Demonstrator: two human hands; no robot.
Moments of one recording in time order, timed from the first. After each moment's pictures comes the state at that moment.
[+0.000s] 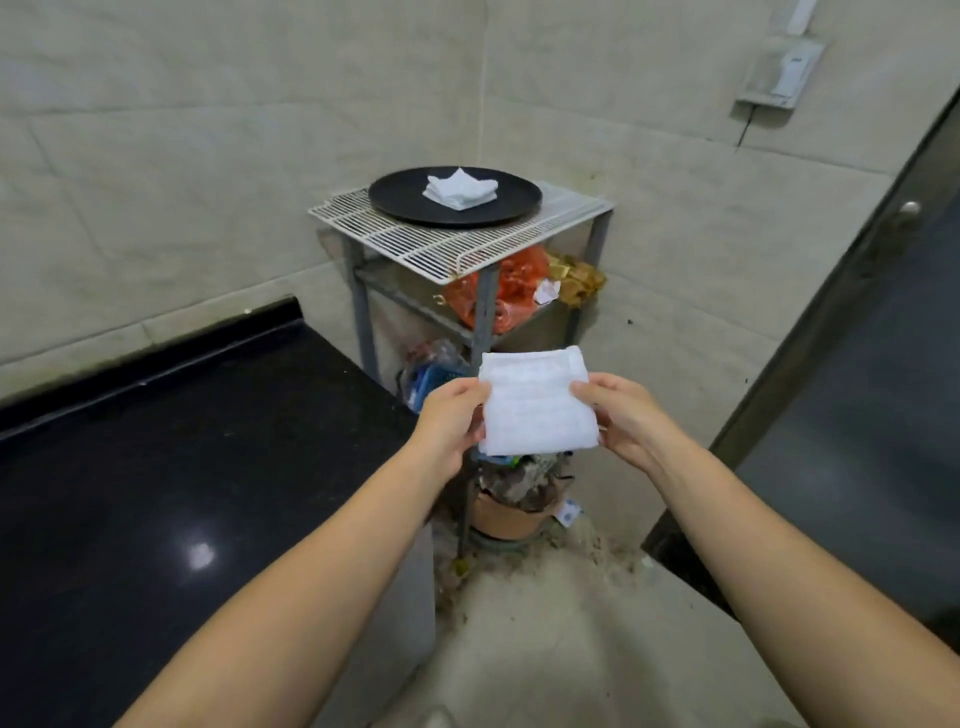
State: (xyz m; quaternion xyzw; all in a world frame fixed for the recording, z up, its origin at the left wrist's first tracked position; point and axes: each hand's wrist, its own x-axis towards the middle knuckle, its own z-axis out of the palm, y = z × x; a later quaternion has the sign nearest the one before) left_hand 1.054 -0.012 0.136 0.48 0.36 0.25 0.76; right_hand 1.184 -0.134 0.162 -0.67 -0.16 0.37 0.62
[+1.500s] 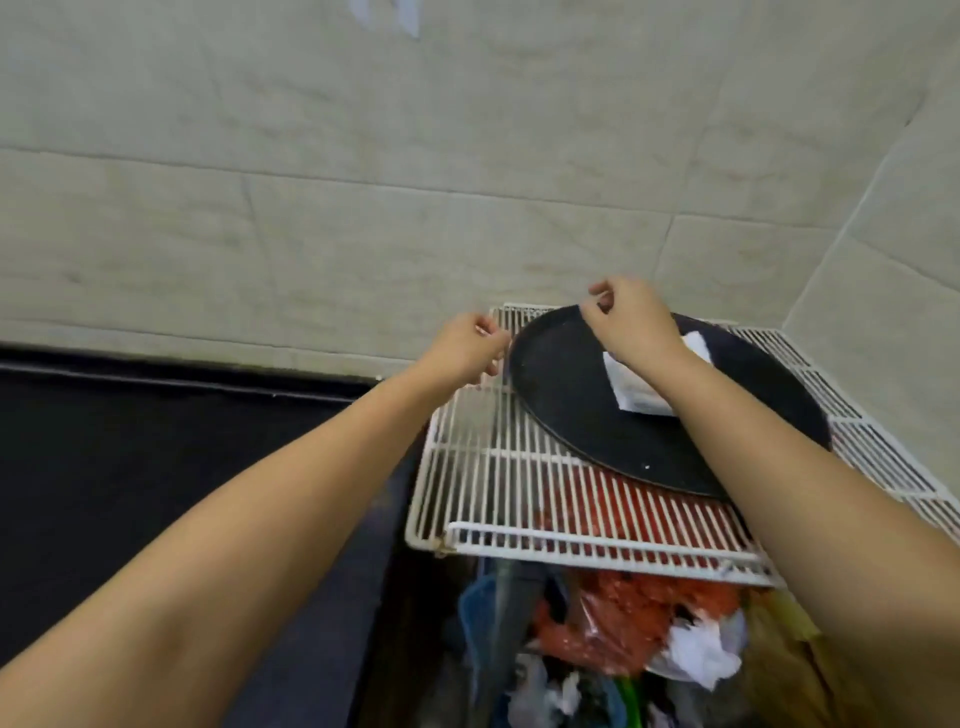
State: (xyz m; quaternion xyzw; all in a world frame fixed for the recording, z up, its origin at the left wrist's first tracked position) left_hand 1.253 0.333 0.233 0.57 0.61 0.41 0.37; right_hand 1.435 0.377 0.259 -0.63 -0.72 0.09 0.29
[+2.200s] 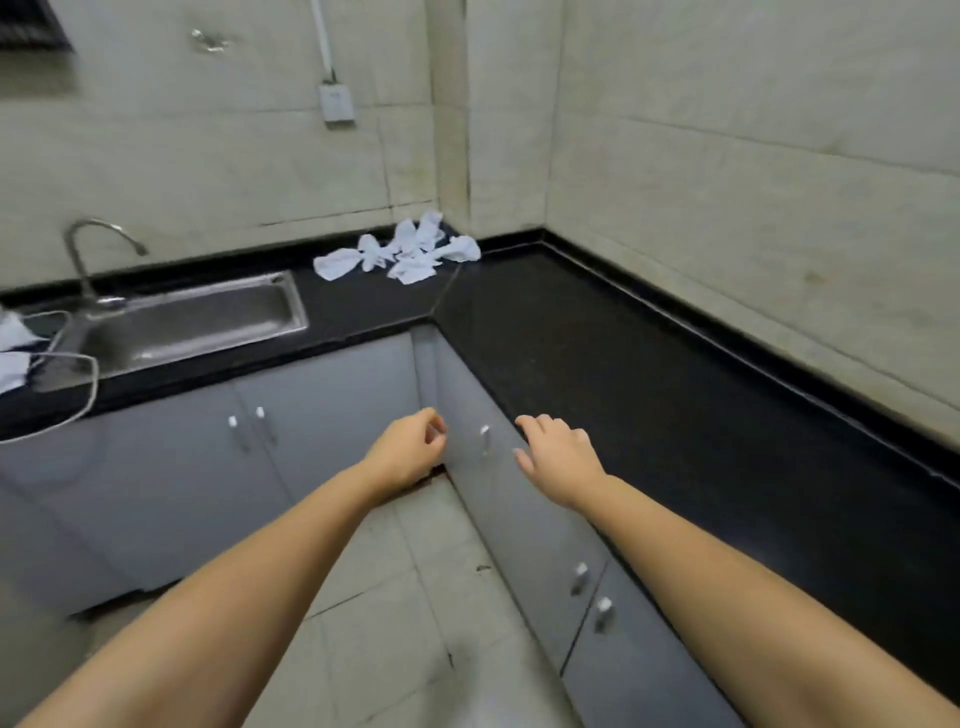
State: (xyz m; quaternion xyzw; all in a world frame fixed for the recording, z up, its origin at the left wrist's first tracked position) left_hand 0.693 -0.243 0.125 0.23 0.93 0.26 0.10; right_hand 0.769 -0.051 0.097 -0.06 -1.00 0.04 0.02
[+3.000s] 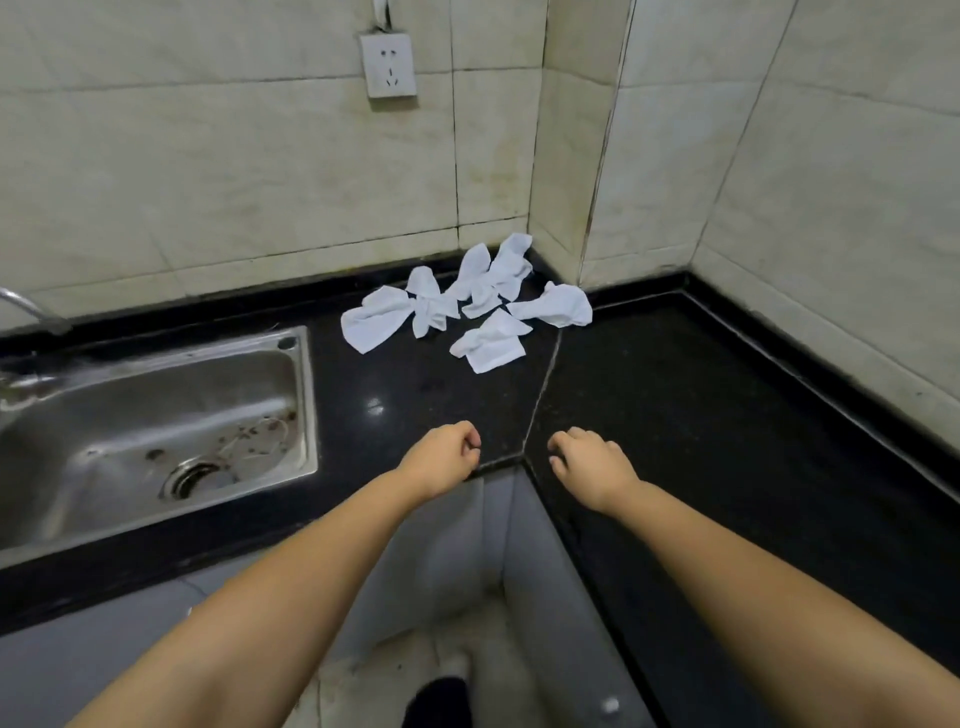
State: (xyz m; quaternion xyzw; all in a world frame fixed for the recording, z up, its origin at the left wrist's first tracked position) left_hand 0.169 -0.194 0.073 0.20 0.93 0.26 0.16; right_hand 0.225 0.009 0.055 -0.03 -0.99 0.08 -0.08
